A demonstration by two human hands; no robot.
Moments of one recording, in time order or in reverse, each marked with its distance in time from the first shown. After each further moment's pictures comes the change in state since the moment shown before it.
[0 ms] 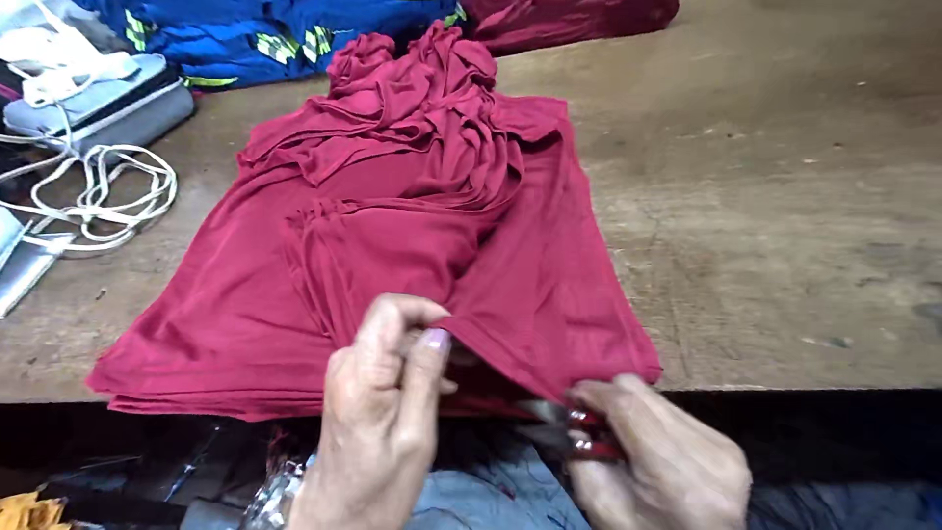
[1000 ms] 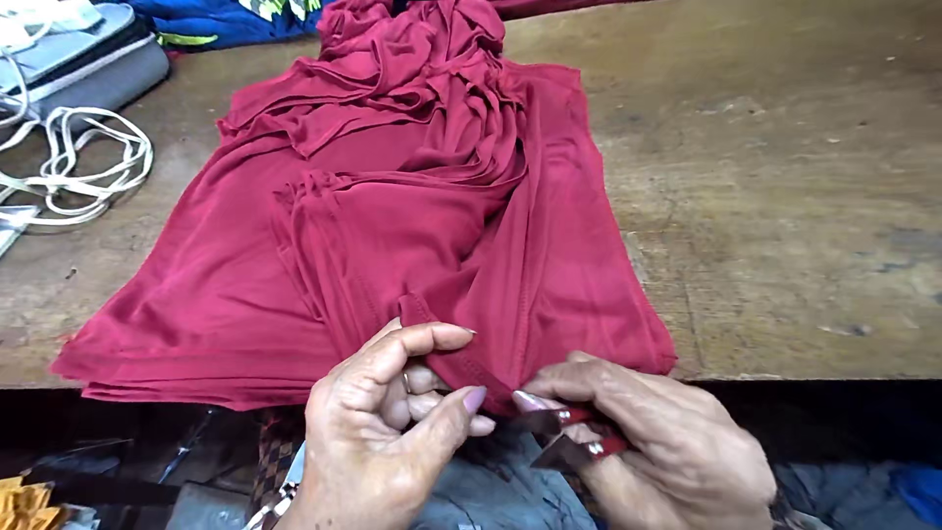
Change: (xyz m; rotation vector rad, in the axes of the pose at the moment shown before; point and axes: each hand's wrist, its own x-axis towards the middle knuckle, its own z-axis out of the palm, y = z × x) left_hand -0.025 -0.002 -0.002 -0.379 -0.016 -0.214; right_hand 0.033 -0.015 0.002 0.508 -0.144 -0.050
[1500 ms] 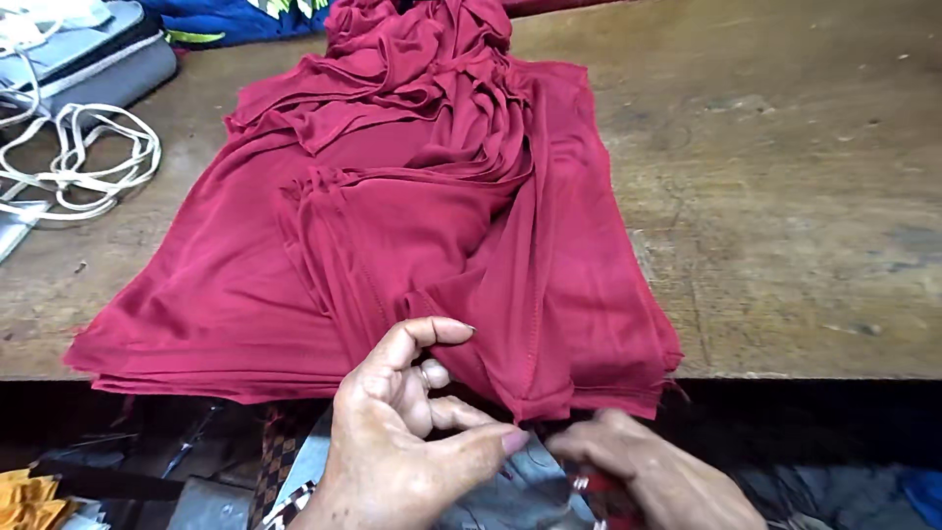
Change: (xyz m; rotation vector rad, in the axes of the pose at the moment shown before) left_hand -0.005 -0.005 0.006 -0.164 -0.017 -0.097; right_hand -0.040 -0.033 -0.010 -0.090 -0.121 0.150
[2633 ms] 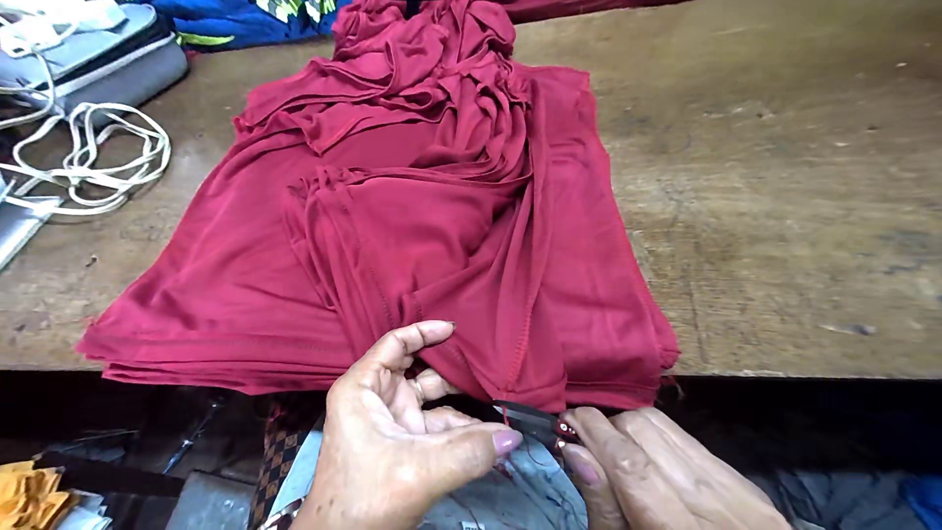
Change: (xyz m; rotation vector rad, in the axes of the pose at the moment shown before) left_hand -0.010 0.011 0.003 -0.057 0.138 -0.184; right_hand -0.002 0.001 0.011 -0.462 0.210 -0.109
